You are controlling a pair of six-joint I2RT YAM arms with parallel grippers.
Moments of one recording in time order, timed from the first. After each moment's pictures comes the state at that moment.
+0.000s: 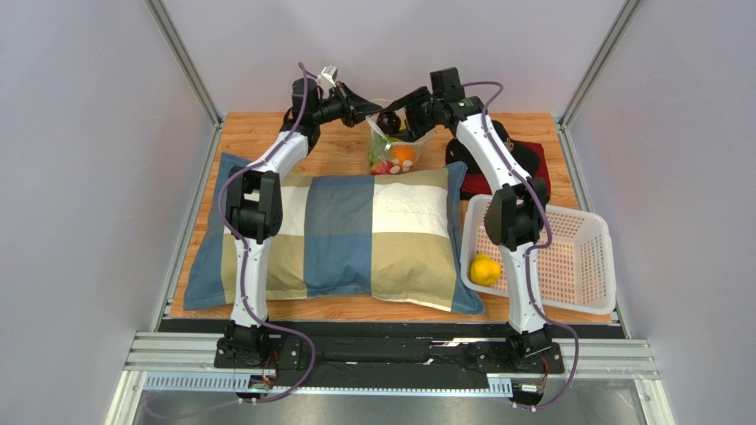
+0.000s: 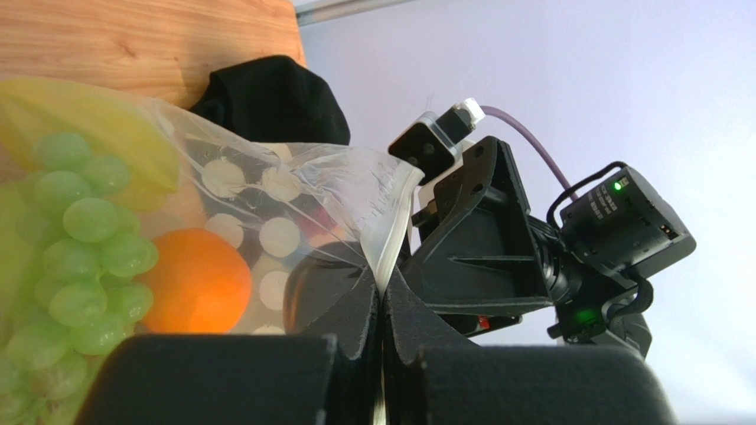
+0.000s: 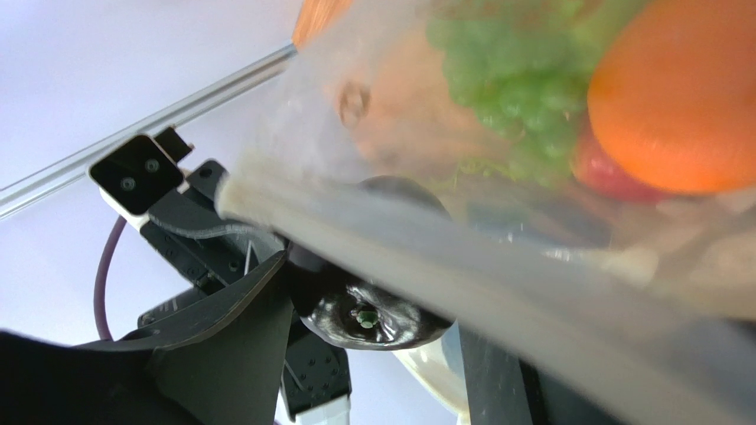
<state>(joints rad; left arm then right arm) -0.23 2.33 1.96 0.31 0.84 -1.26 0.34 2.33 2.37 -0.70 -0.41 1.41</state>
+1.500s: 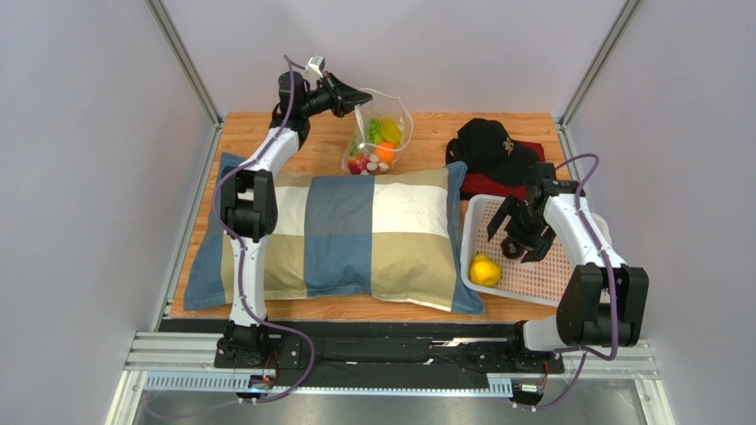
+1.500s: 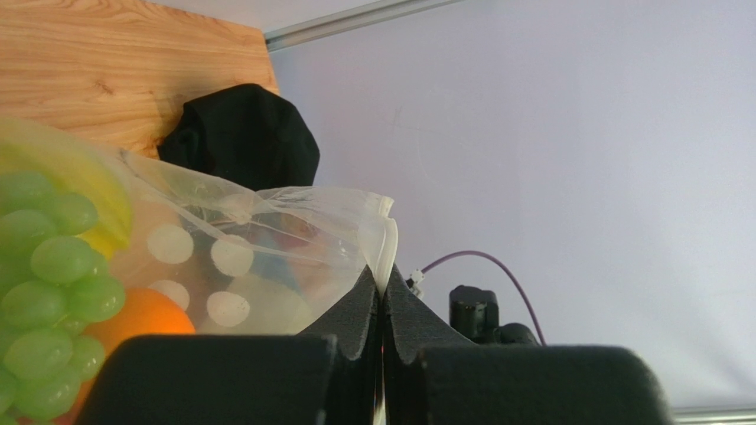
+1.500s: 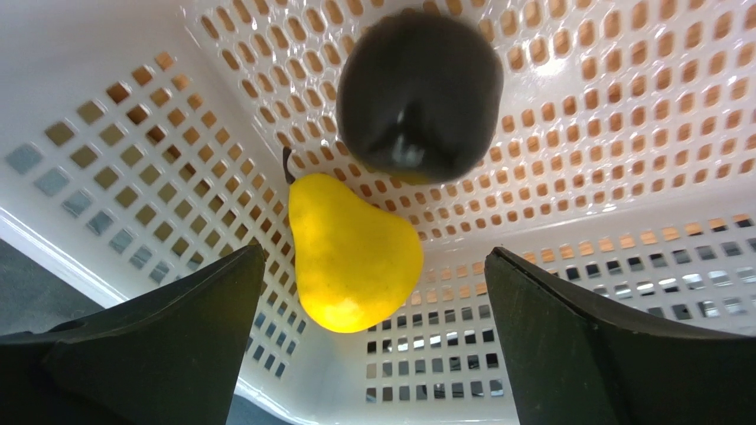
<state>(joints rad) -0.17 2.33 2.01 0.38 0.89 -1.33 -0.04 1.40 1.06 -1.03 -0.02 0.58</state>
